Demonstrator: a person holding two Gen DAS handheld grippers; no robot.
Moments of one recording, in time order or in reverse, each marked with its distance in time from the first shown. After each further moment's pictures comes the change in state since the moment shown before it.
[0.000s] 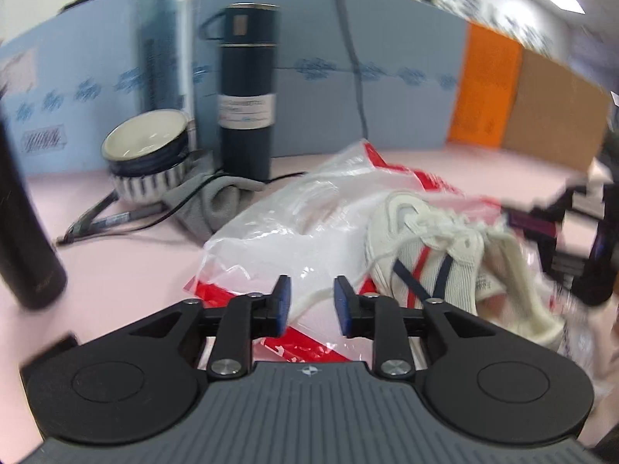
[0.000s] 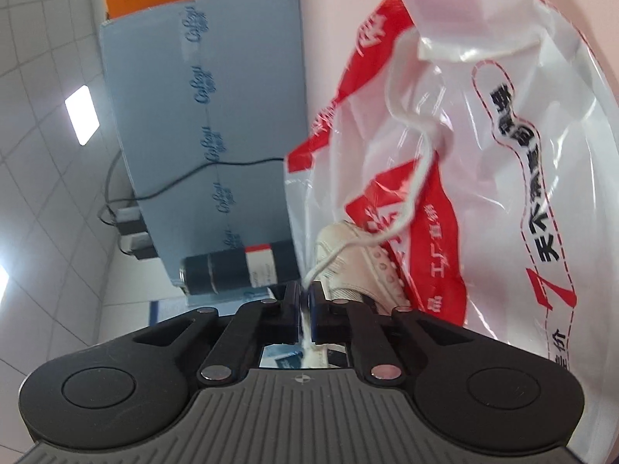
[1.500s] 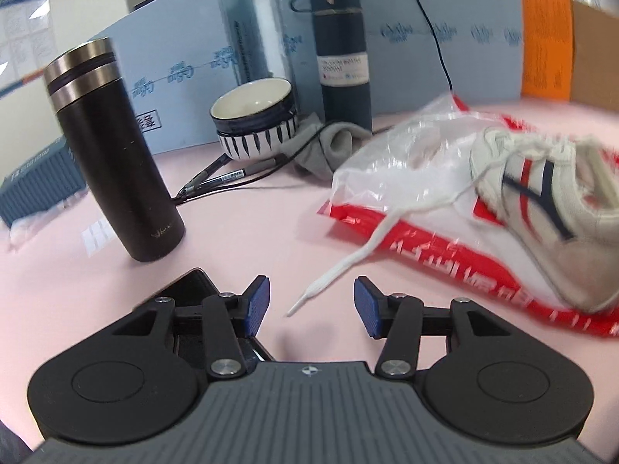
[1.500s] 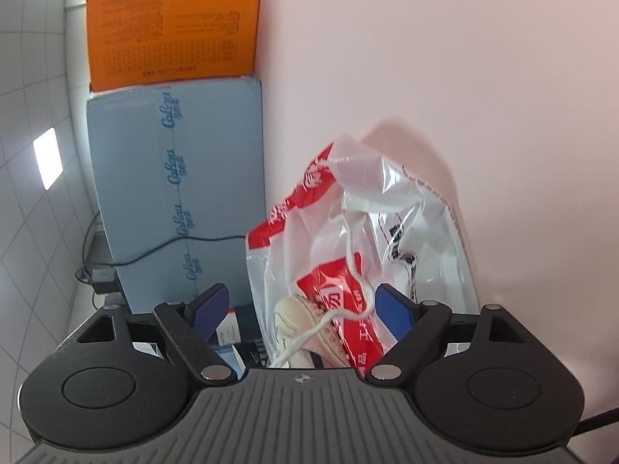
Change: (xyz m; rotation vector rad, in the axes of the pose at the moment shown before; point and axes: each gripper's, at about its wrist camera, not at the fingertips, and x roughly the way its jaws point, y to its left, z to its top) left arm -0.030 0.038 -0.051 0.035 0.074 0.281; right arm -0.047 0.013 0.034 0.010 -0.166 -0.176
